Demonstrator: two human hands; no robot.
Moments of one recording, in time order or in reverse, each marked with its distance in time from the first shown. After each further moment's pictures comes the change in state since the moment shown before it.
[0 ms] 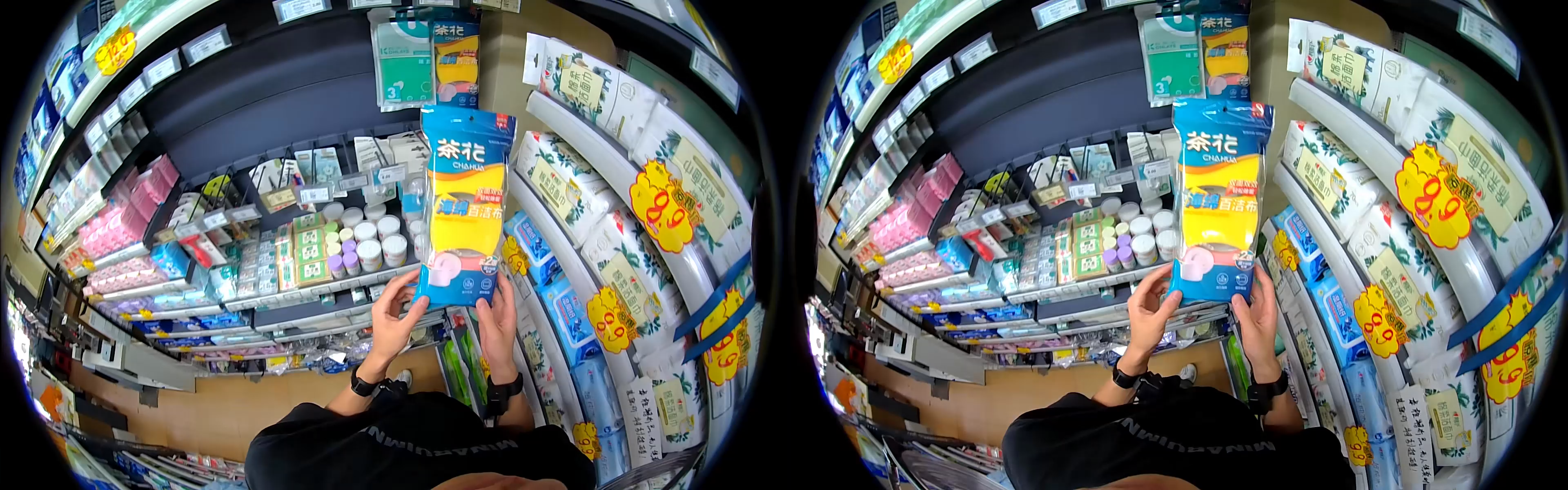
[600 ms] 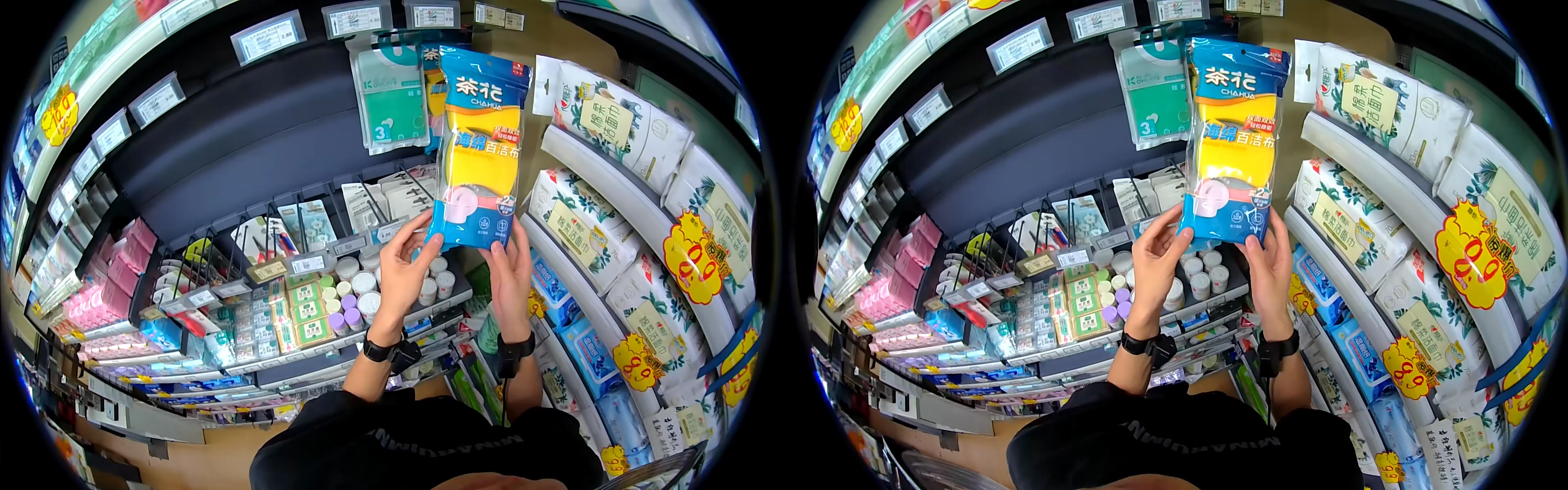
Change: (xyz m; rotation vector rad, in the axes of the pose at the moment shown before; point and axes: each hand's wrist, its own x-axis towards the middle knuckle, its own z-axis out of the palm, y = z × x) left_hand 0.201 0.000 0.008 -0.071 -0.122 0.062; right_hand 0.173 0.011 0.038 -0.002 0.097 -0.169
